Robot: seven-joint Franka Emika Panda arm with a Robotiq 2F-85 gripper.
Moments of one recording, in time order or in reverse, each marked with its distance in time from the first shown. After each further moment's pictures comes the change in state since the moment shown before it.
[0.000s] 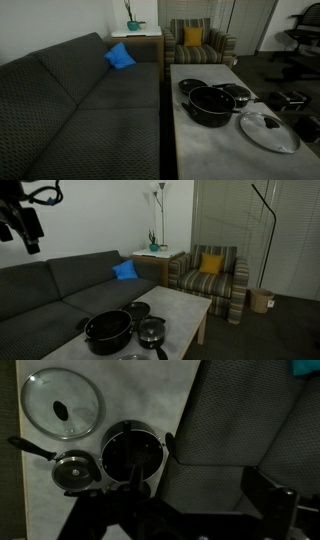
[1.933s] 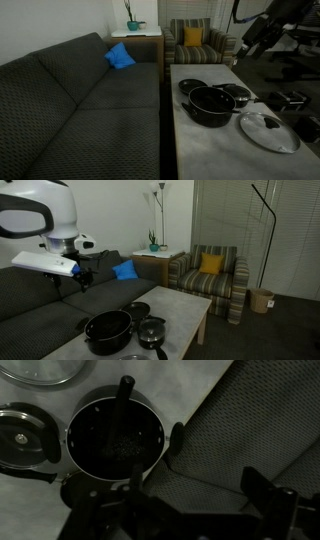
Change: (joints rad) arm -0.256 0.682 0.307 0.434 0.000 0.241 -0.380
